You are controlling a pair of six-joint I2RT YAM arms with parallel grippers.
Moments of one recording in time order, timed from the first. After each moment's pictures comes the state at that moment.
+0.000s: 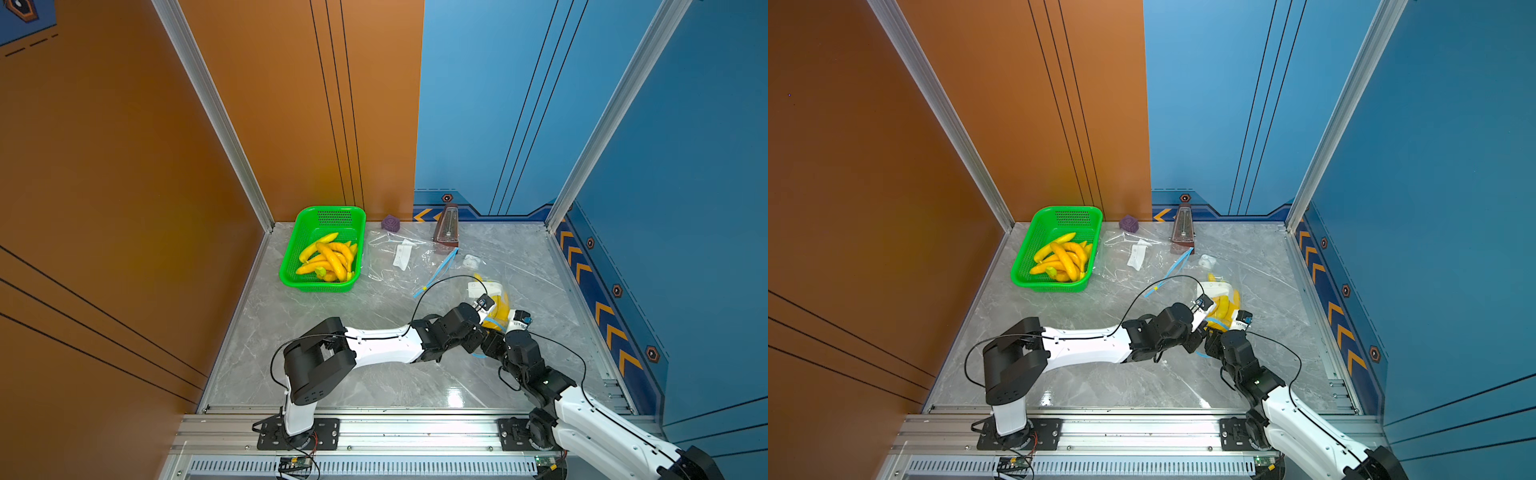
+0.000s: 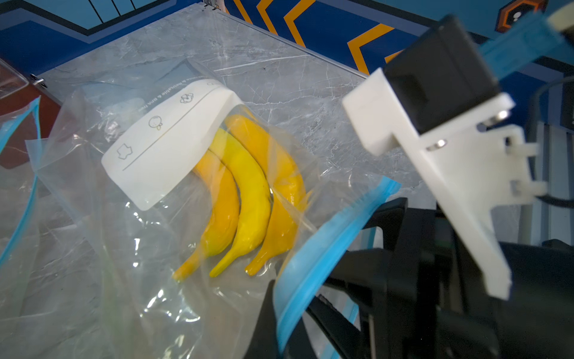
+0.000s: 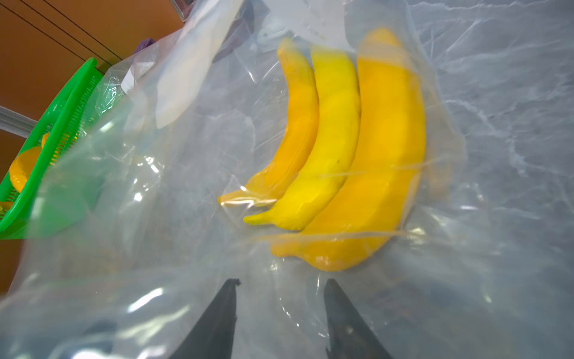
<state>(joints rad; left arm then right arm) -1.14 1.88 1.24 0.10 -0.15 -0.17 0.49 0.77 0.15 0.05 0.23 0.79</state>
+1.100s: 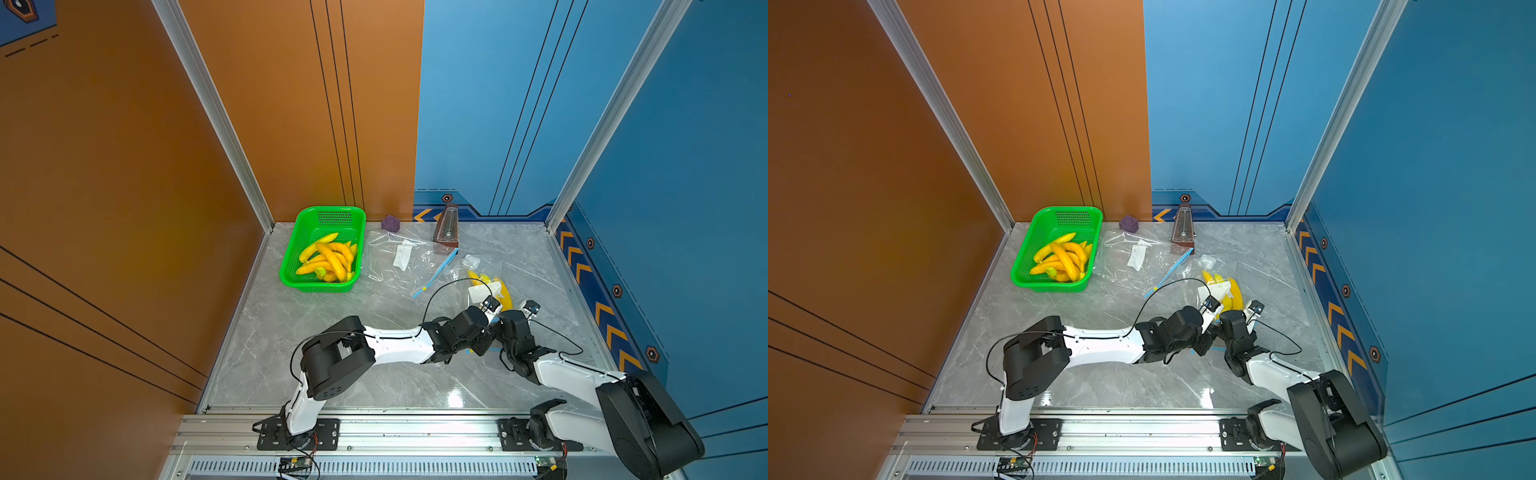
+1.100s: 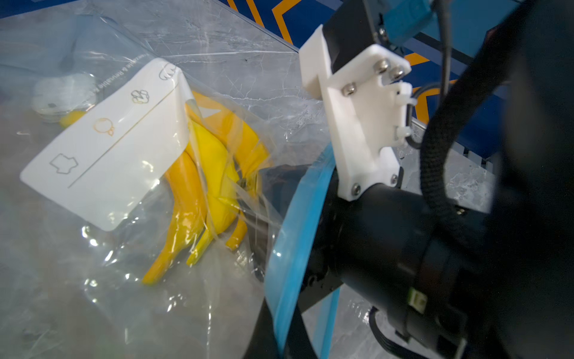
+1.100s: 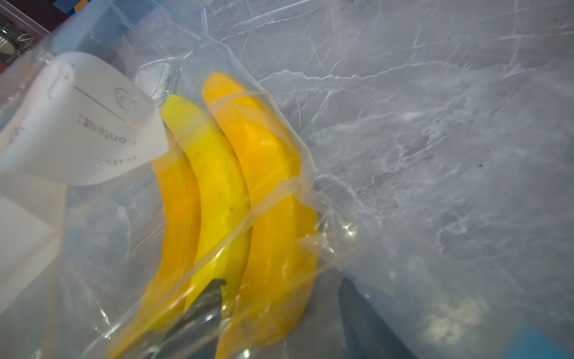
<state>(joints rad) -1.15 2.00 1.31 0.16 -0.10 -0.28 0.33 1.24 0.28 0.22 0.43 0.80</state>
